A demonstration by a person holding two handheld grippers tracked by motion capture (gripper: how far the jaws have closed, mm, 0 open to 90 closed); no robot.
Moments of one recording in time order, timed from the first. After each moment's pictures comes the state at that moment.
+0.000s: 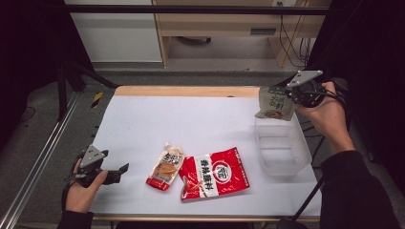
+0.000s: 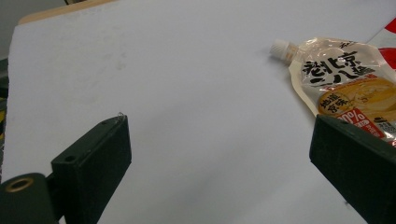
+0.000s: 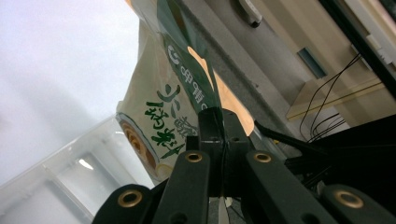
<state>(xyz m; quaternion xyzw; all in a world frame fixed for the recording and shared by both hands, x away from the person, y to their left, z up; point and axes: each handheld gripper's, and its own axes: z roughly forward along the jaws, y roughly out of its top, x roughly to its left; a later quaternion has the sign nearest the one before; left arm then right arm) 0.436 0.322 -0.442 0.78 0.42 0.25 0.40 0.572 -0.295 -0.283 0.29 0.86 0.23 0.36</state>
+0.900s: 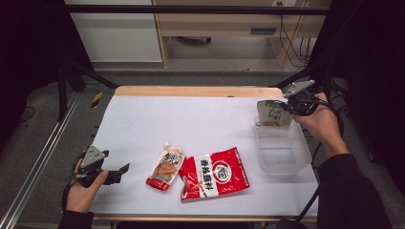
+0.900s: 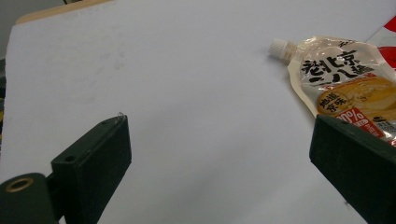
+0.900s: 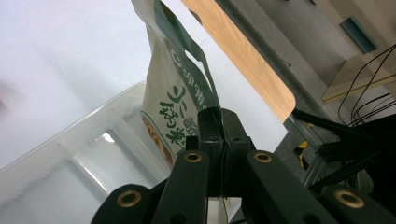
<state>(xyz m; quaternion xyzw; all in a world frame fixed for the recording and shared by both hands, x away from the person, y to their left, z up) 0.437 0.321 -0.443 0.78 0.42 0.25 0.40 0.584 -0.301 -0.326 0.31 0.88 0.22 0.30</state>
